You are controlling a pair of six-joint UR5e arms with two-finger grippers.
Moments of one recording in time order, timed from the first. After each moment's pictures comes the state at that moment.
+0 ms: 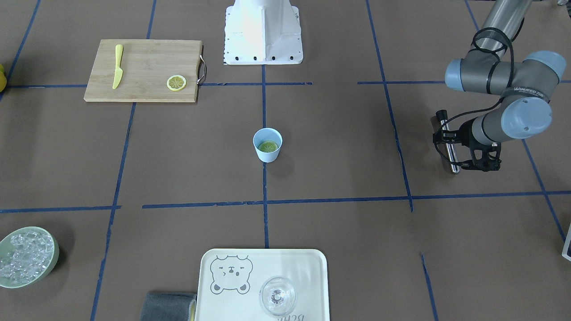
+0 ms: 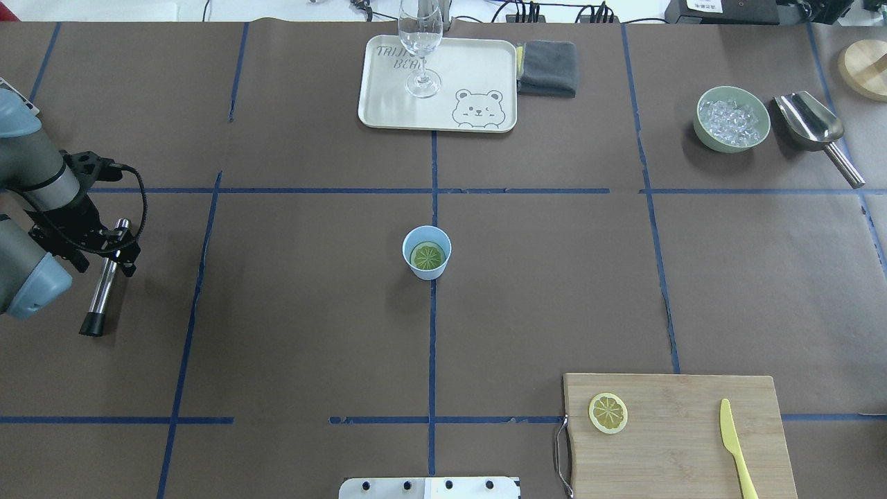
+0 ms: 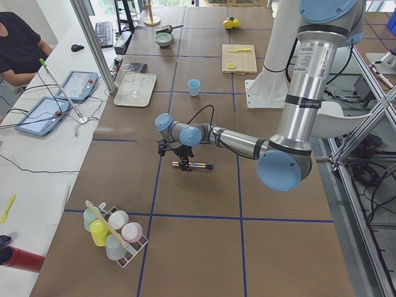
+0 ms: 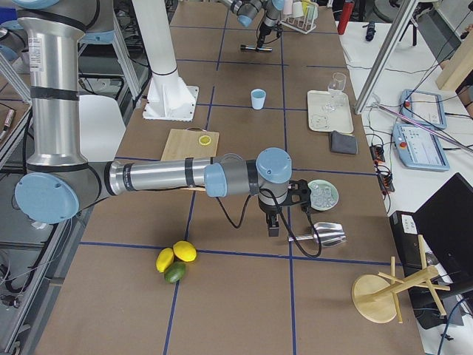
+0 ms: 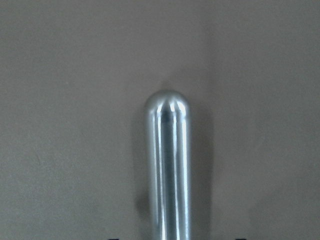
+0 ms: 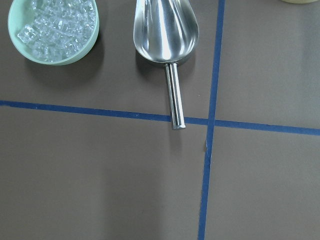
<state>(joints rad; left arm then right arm) -0.94 -1.77 -1.55 -1.58 -2.35 -0.49 1.54 -1.61 1.73 -1.53 2.39 0.06</state>
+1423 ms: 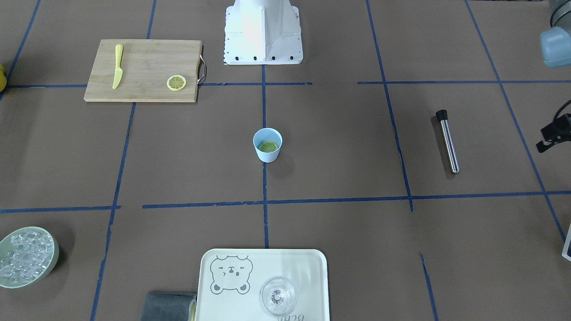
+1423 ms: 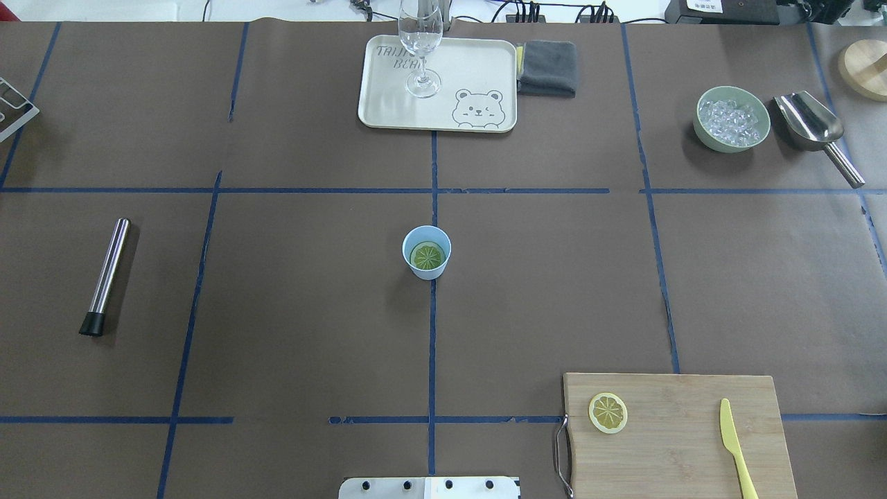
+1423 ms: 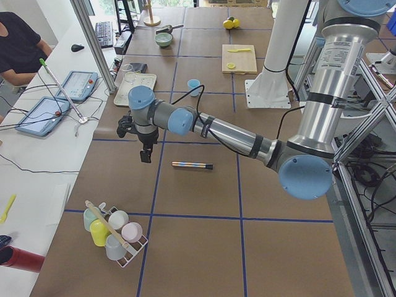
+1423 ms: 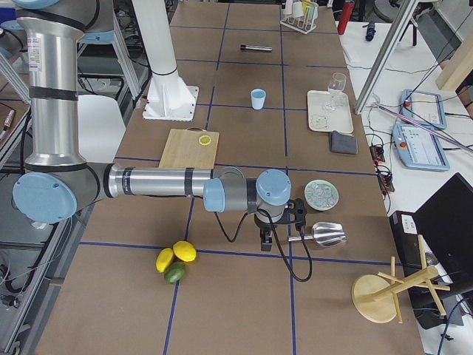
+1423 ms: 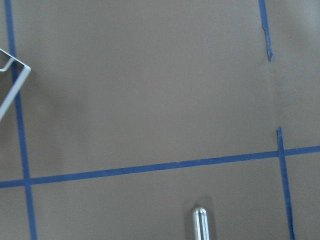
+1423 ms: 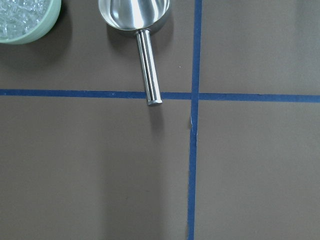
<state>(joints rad) -1.42 -1.76 -1.70 -1.57 -2.34 -0.20 1.54 -1.62 1.64 -1.53 2.43 0.05</state>
